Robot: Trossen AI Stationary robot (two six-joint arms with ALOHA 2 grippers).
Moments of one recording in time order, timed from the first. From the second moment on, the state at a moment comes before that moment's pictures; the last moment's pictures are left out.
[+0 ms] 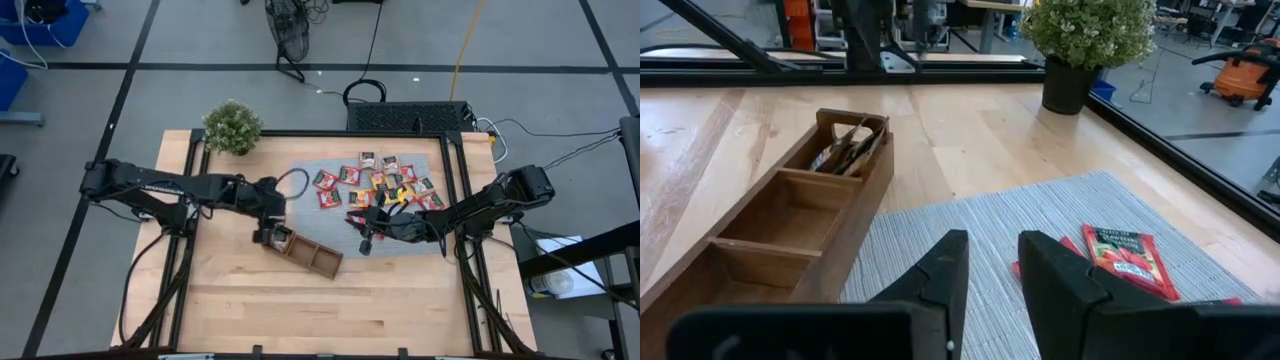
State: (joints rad) left arm -0.03 1.29 0.92 -0.58 -0.07 0.12; right arm 0.20 1.50 0.47 0.75 0.52 0.07
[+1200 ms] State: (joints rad) left arm -0.21 1.70 1.10 -0.81 -0.02 0.30; right arm 0.20 1.50 0.47 0.74 0.52 0.07
